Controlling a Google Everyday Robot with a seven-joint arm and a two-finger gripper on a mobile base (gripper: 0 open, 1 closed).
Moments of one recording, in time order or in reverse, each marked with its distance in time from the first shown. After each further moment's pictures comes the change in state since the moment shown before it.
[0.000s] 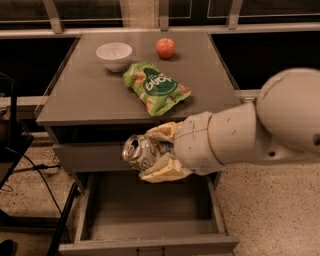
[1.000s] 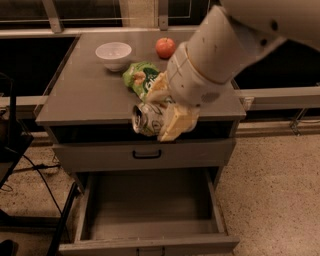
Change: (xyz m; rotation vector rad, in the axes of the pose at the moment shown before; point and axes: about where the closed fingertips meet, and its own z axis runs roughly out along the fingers) arm -0.020 -0.069 -0.035 -0.185 0.322 -0.367
